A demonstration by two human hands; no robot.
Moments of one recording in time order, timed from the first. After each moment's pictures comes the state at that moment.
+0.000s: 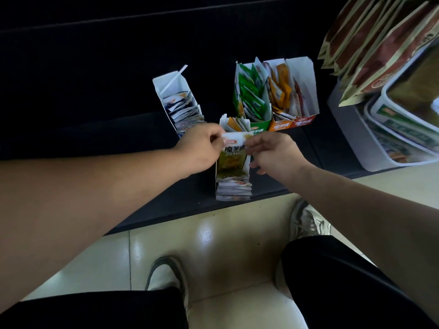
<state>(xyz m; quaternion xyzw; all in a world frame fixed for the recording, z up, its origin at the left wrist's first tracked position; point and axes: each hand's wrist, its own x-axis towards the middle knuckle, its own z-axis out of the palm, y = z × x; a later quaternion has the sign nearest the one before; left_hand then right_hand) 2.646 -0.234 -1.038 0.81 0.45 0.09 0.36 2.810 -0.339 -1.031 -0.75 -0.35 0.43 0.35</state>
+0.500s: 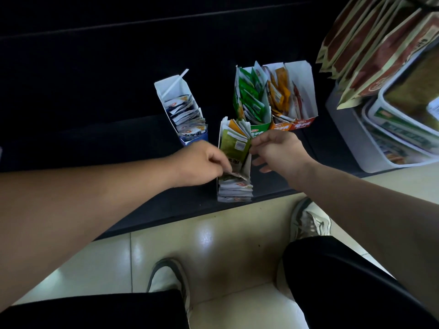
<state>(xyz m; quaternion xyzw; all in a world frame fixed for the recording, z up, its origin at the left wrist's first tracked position) 2.626 -0.241 -1.030 0.80 0.38 -0.03 0.46 2.816 -0.334 -1.028 -0.77 -0.29 0.43 0.37</state>
